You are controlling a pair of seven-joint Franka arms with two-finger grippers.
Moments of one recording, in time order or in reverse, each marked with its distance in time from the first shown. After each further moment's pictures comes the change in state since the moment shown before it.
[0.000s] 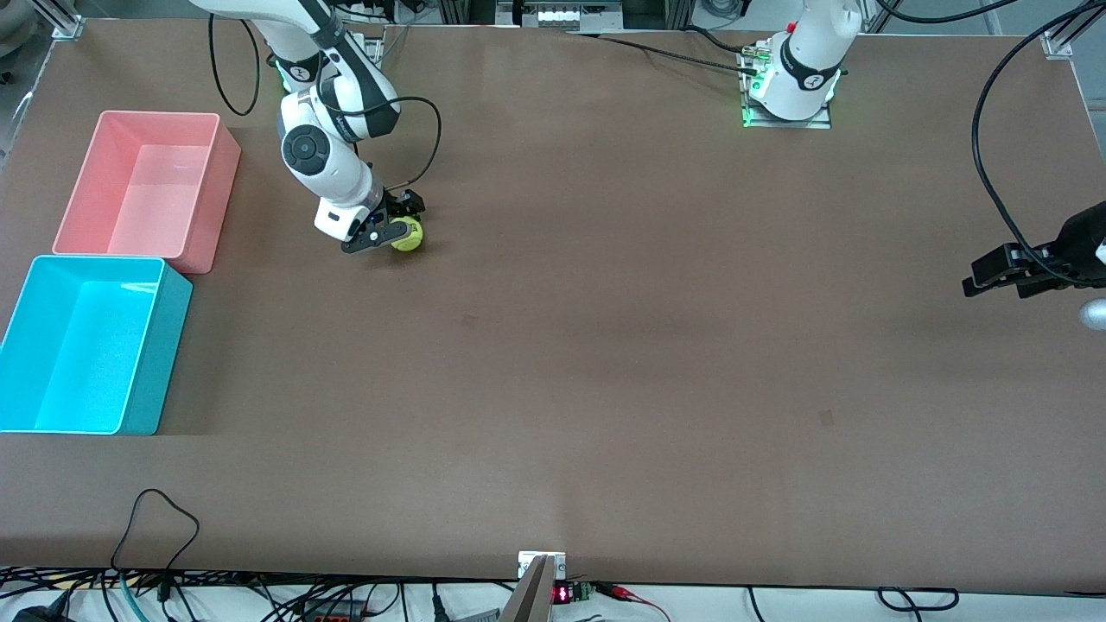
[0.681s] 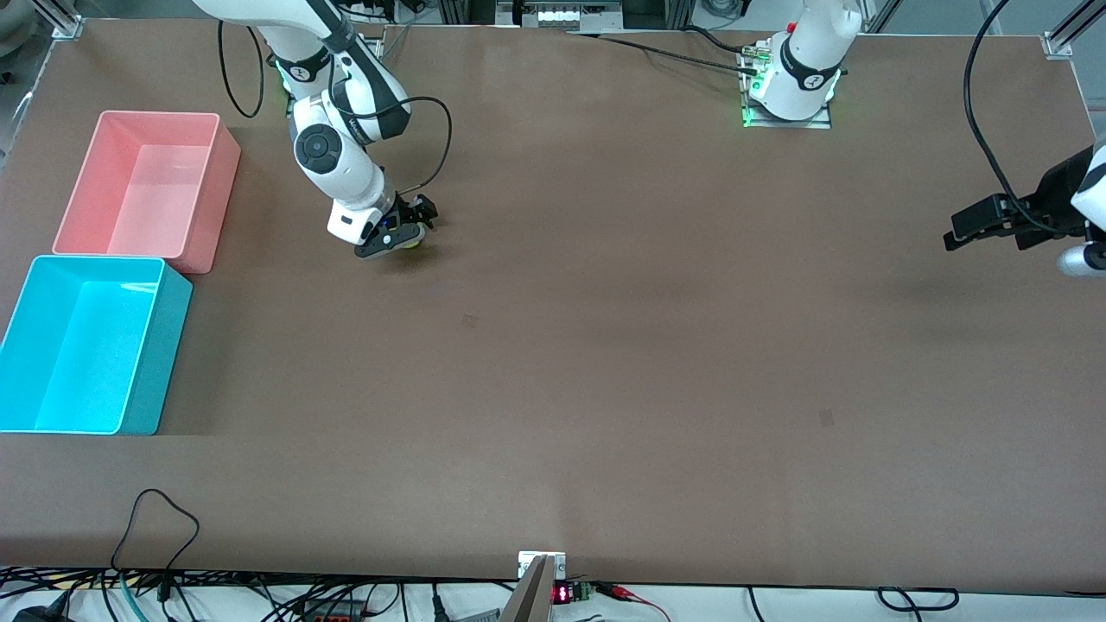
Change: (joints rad) left arm -0.003 -0.193 -0.019 -0.246 0.032 0.037 -0.042; right arm 0.039 0.042 0.002 0.034 0.000 0.075 0.000
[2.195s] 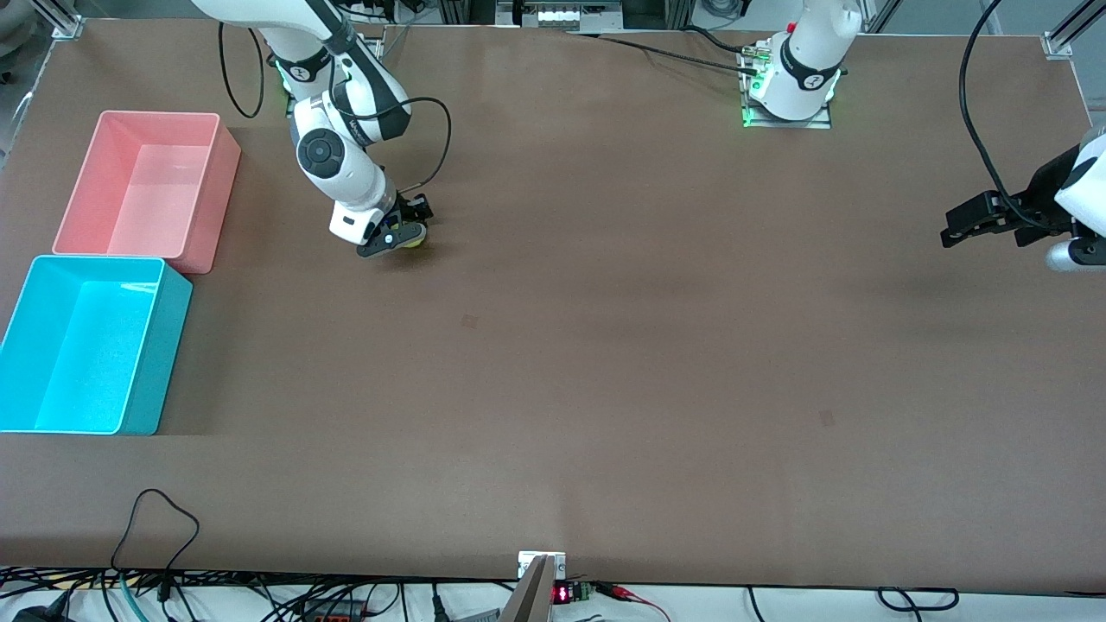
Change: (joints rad) left arm -0.003 -0.004 -0.013 -0.018 0.043 0.012 0.002; right arm 0.000 0.003 -0.002 0.002 -0.001 -0.046 -0.008
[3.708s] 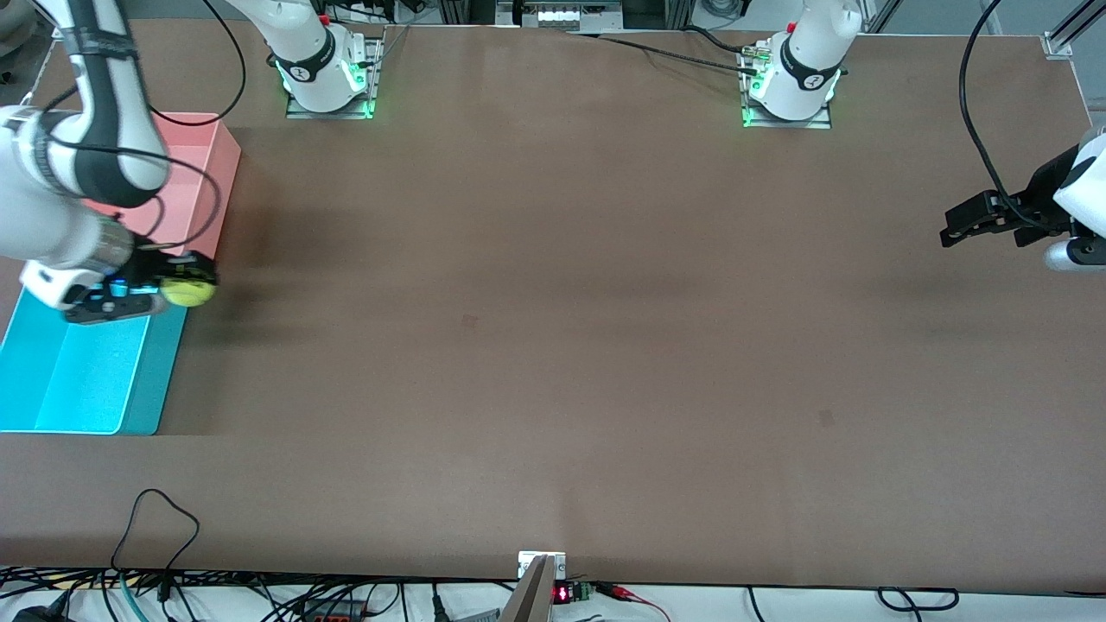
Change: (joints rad) left arm -0.001 0.000 -0.001 0.000 0.000 0.000 0.007; right arm -0.134 -0.051 -0.561 0.567 -0.111 -0.630 -0.371
